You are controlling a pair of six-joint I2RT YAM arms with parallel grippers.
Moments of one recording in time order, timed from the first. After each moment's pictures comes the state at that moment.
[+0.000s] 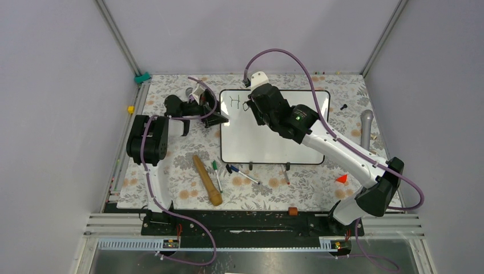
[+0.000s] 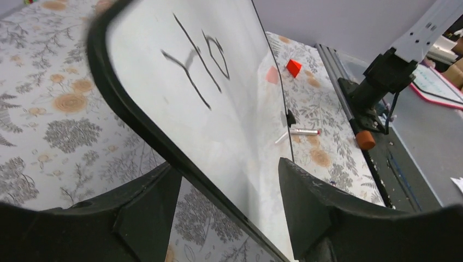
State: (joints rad) left arm -0.09 2.07 1.09 1.42 1.45 -0.75; right arm 0.88 1.53 1.60 -0.67 0.46 0.10
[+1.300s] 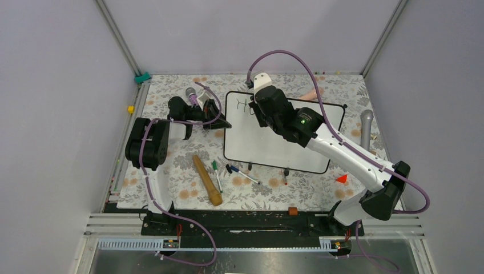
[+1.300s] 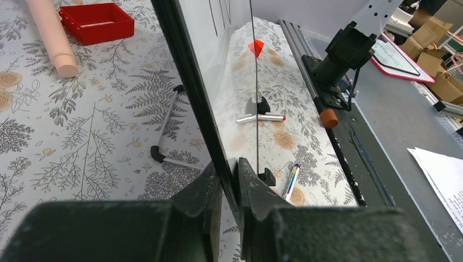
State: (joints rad) left arm -0.14 1.99 0.99 1.34 1.54 -0.65; right arm 0.89 1.48 1.57 -0.67 0.46 0.10
